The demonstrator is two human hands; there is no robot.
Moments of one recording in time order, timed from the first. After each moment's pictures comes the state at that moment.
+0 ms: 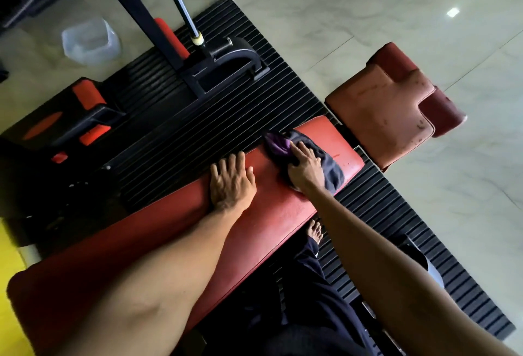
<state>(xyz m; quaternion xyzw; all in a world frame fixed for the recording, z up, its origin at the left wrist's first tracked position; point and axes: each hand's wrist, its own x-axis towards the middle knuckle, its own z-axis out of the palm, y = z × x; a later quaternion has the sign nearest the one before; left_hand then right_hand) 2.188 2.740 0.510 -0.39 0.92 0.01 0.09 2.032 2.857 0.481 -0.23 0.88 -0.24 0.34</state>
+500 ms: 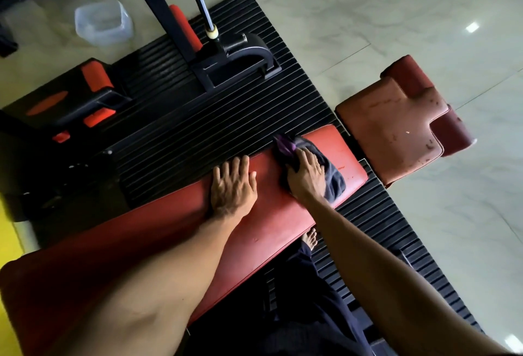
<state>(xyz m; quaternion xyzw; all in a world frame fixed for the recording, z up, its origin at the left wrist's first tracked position) 2.188 2.740 0.509 -0.39 0.92 0.00 0.07 2.030 2.847 0.471 -0.27 0.89 -0.21 0.29</state>
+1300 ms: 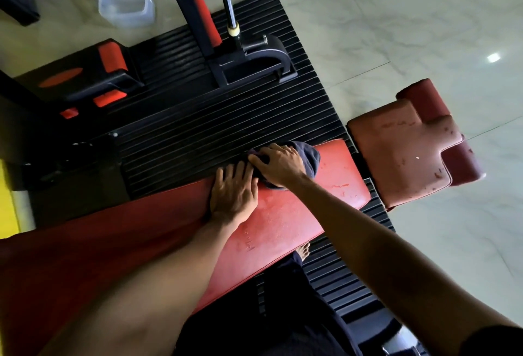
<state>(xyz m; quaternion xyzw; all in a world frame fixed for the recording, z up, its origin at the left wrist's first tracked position) 2.187 2.739 0.514 -0.40 0.91 0.02 0.10 2.022 2.762 0.491 -0.53 0.79 -0.09 0.31</state>
